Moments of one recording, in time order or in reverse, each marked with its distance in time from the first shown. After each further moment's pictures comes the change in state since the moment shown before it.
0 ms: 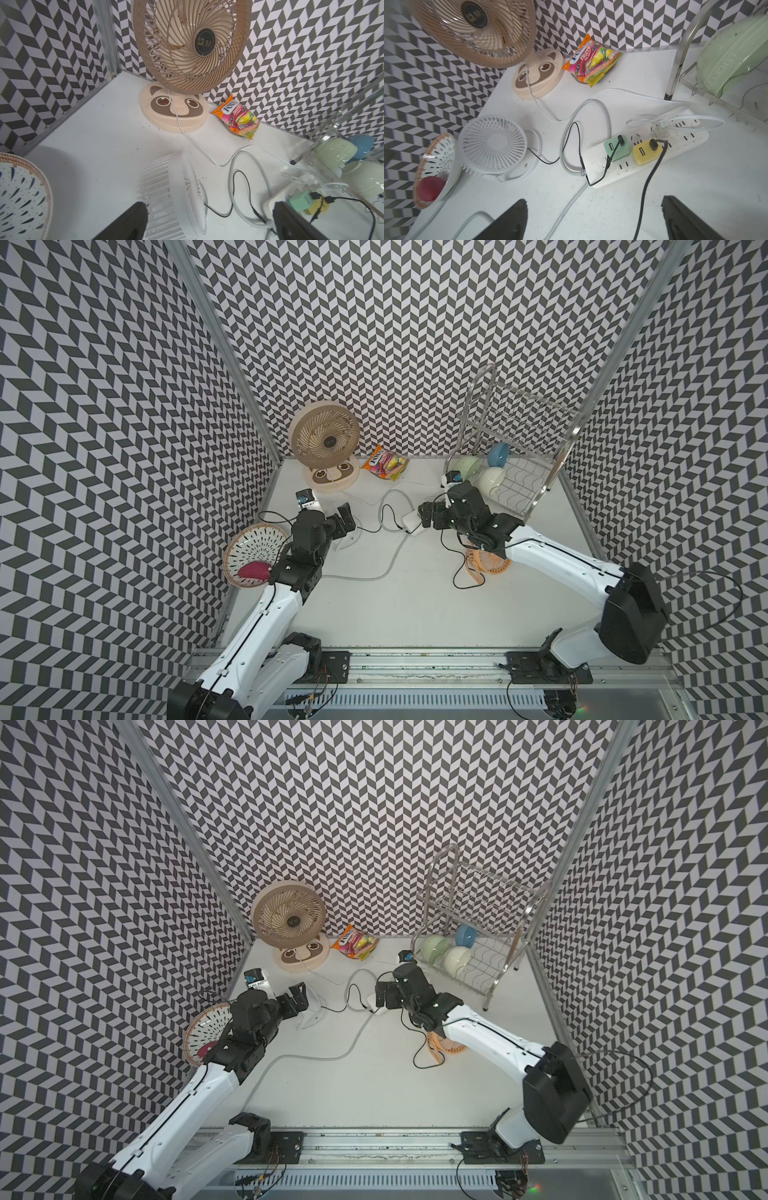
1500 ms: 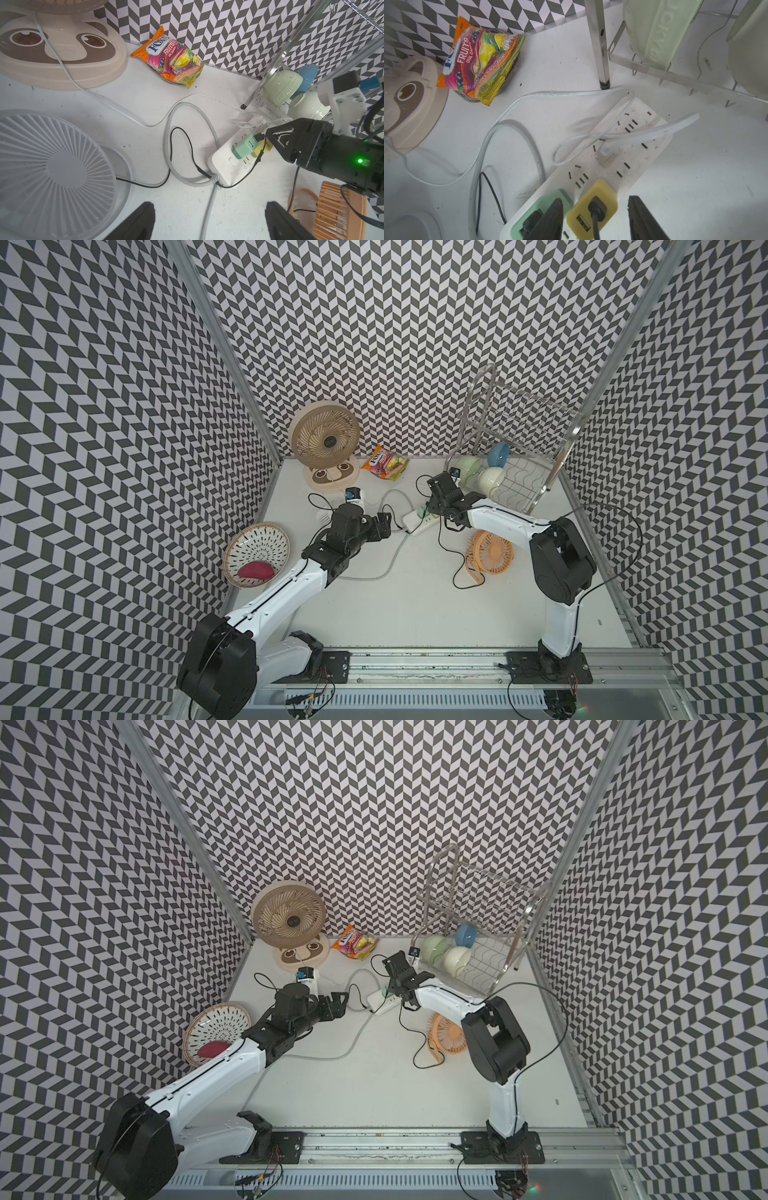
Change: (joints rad) left arm -0.222 0.285 0.077 0.071 0.133 -0.052; right arm -0.114 0.396 0.247 -0.112 0.139 0.197
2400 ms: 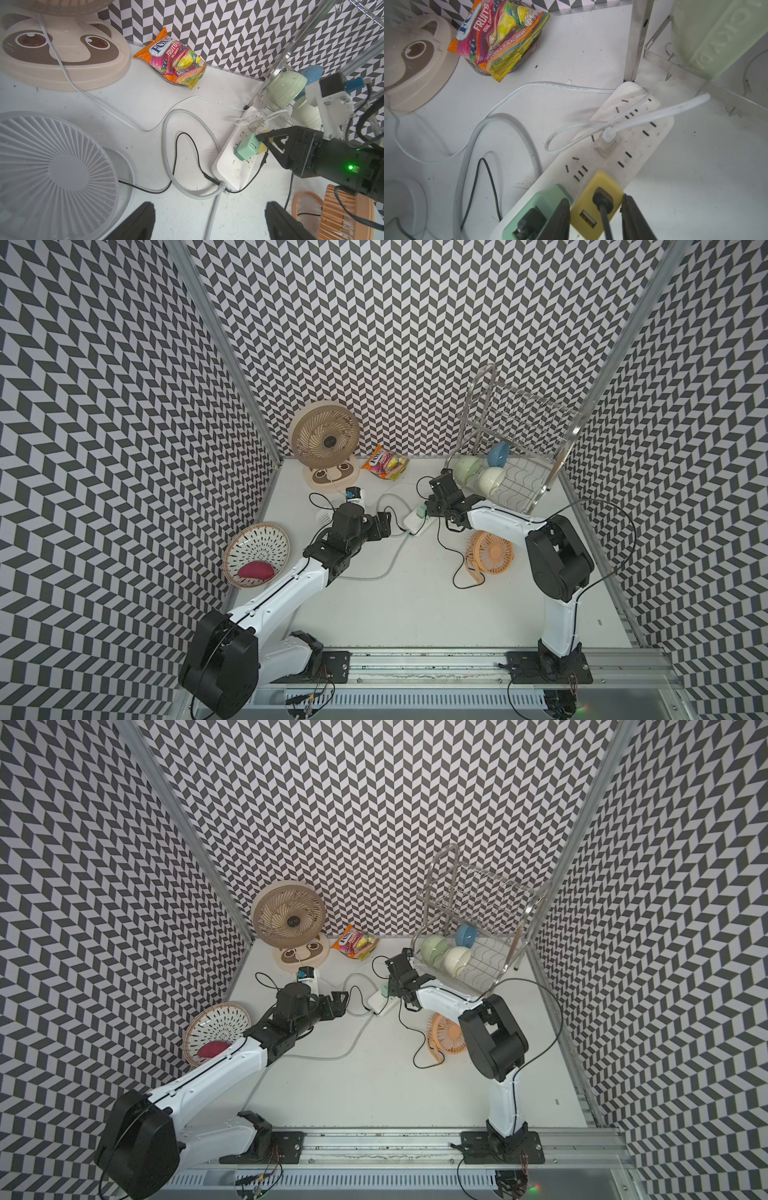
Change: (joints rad) left arm 0.000 0.013 0.001 0.006 -0.017 0.002; right arm -0.011 0.018 -0.045 0.108 -0.106 -0.223
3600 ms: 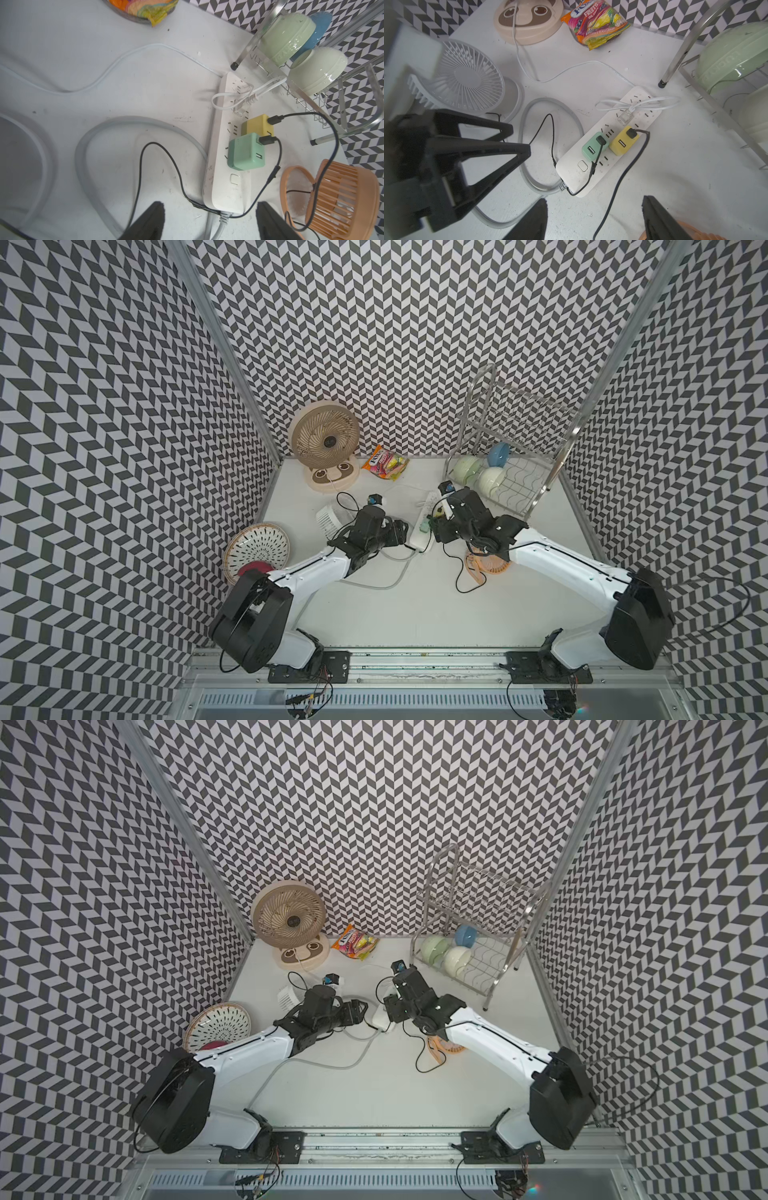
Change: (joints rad) left arm -0.095 0.244 0.024 0.093 0.124 -0.078; right arm 0.129 -0.525 -0.250 -0.161 -0.070 -0.220
